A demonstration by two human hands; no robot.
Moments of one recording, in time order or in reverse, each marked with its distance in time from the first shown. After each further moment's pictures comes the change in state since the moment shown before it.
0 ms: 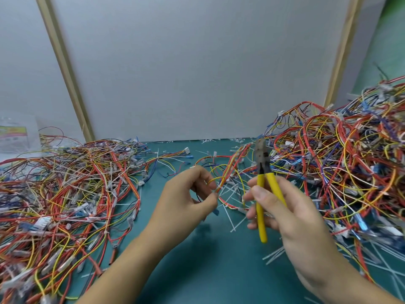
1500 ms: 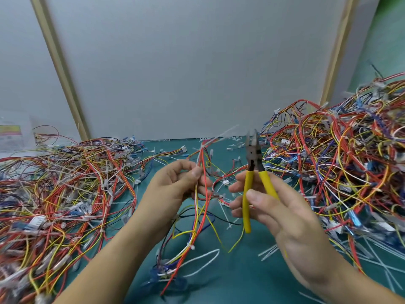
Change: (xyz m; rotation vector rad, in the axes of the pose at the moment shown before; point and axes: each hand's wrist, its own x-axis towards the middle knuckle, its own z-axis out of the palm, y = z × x) left_hand 0.011 -0.007 -0.007 -0.628 -0.034 -0.217; right_hand 0.000 0.005 -0.006 0.122 -0.160 -0.037
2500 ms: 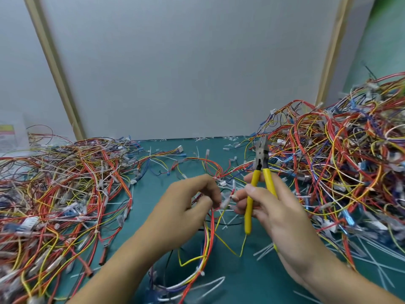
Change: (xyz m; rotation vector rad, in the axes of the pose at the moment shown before) left_hand -0.018 0.005 0.017 0.783 -0.165 0.239; right_hand 0.009 0.006 0.000 -0.016 0.188 0.081
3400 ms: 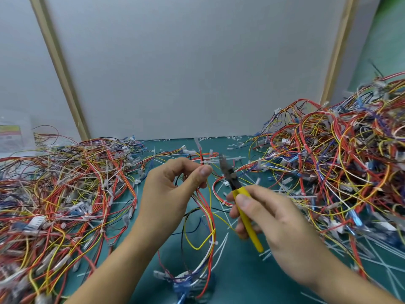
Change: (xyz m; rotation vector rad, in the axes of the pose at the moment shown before) left_hand 0.005 -0.002 -0.011 -0.236 0.391 -0.048; right_hand -0.010 0.000 0.001 -0.281 -0.244 -0.053
